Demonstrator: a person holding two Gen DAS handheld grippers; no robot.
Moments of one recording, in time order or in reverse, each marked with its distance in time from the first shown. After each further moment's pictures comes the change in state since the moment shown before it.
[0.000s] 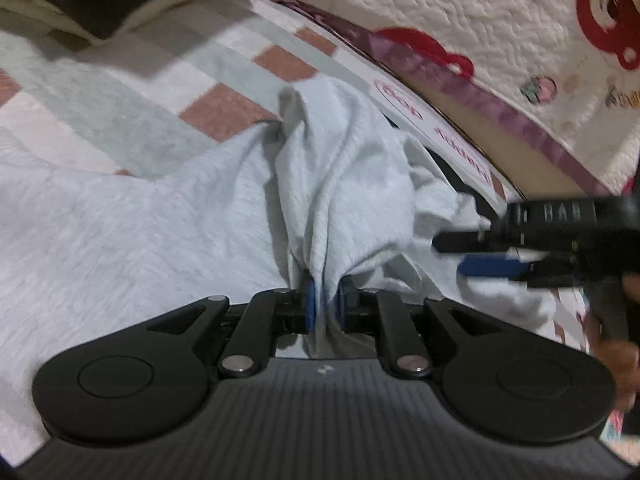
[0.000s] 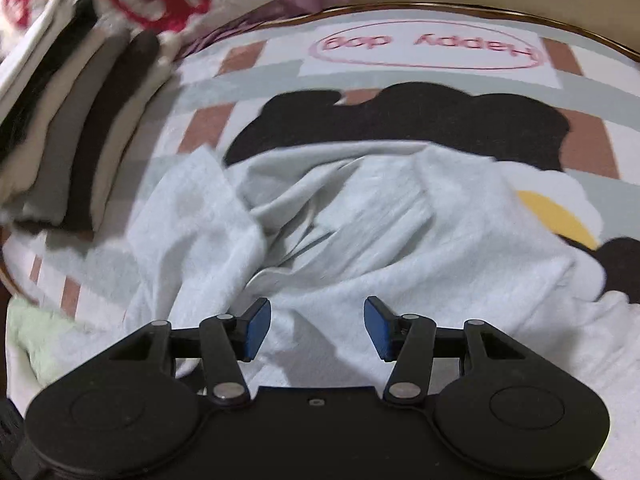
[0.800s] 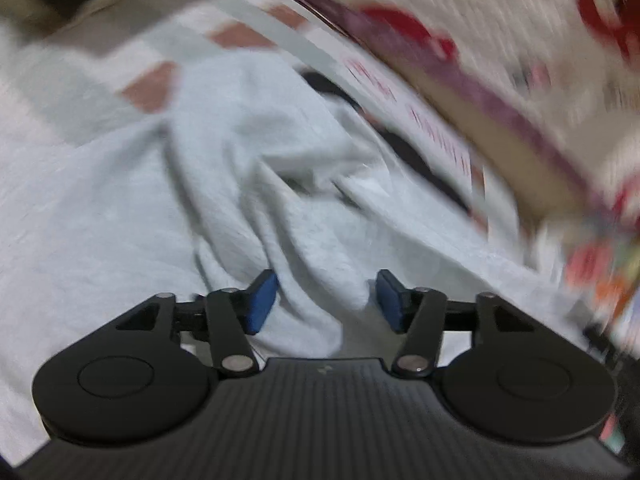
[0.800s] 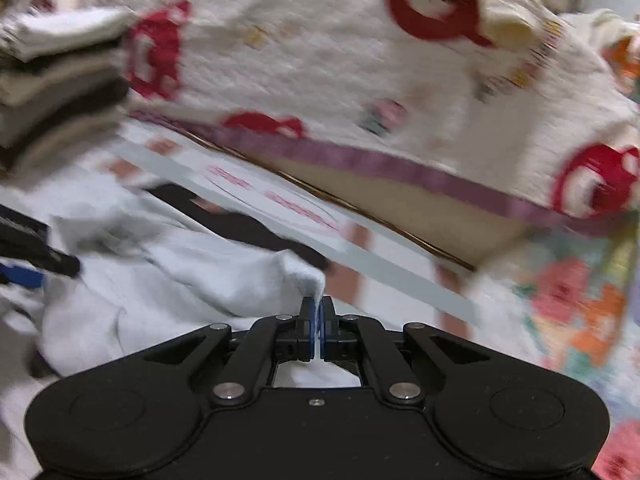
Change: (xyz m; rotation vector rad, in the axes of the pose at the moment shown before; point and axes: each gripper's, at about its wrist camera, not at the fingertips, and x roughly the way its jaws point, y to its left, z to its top) left arm 0.021 -0.088 -0.004 0.065 0.171 -0.020; right arm -0.149 -0.038 -0.116 -0.360 -0.490 -0.618
